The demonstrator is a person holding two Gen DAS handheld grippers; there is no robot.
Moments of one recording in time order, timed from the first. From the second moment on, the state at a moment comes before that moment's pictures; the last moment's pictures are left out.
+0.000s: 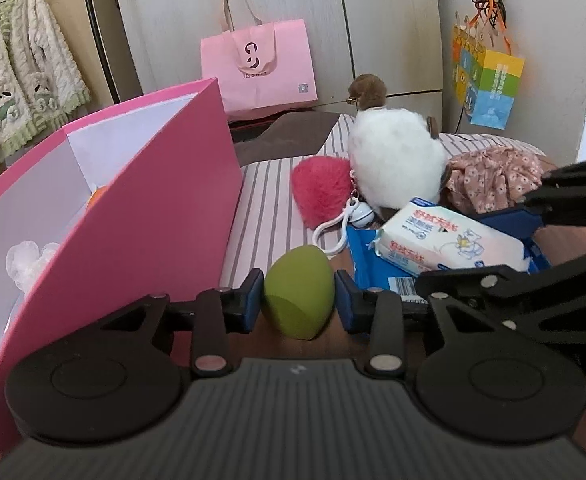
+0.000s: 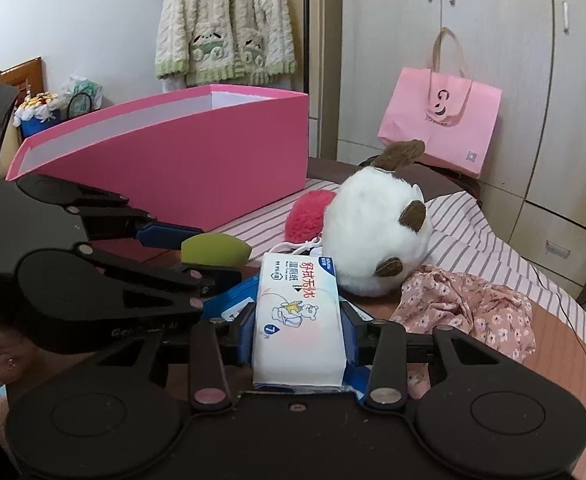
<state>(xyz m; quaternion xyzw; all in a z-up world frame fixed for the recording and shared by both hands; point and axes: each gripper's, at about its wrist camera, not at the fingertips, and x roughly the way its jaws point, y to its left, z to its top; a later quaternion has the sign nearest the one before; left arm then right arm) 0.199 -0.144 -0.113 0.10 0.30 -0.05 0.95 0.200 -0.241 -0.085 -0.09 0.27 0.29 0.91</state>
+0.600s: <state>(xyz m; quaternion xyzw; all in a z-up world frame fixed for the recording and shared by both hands) 0.163 -0.131 -0.101 0.06 0.28 -0.06 0.96 0.149 -0.233 -0.092 0.00 0.25 0.17 0.95</state>
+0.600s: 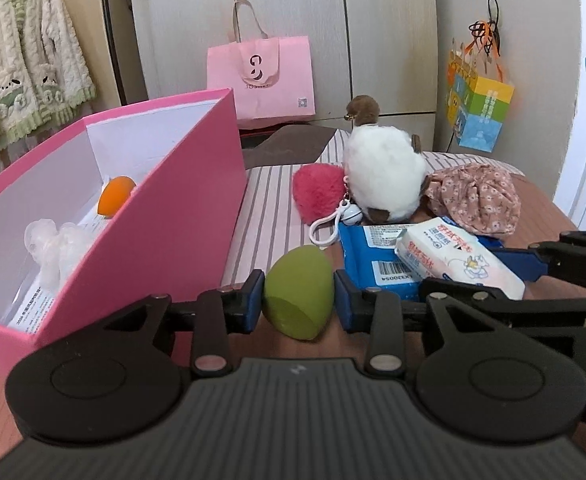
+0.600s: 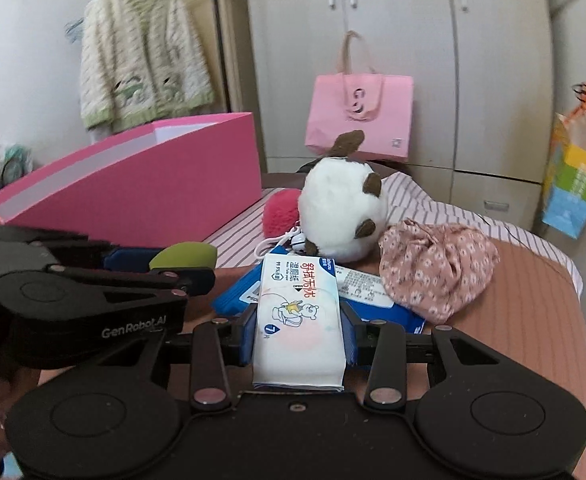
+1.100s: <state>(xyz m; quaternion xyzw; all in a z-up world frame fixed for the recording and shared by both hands) 0.117 -0.108 -0.093 0.03 0.30 -0.15 0.94 0.089 -0.233 -0.090 0.00 0.24 0.12 0.96</state>
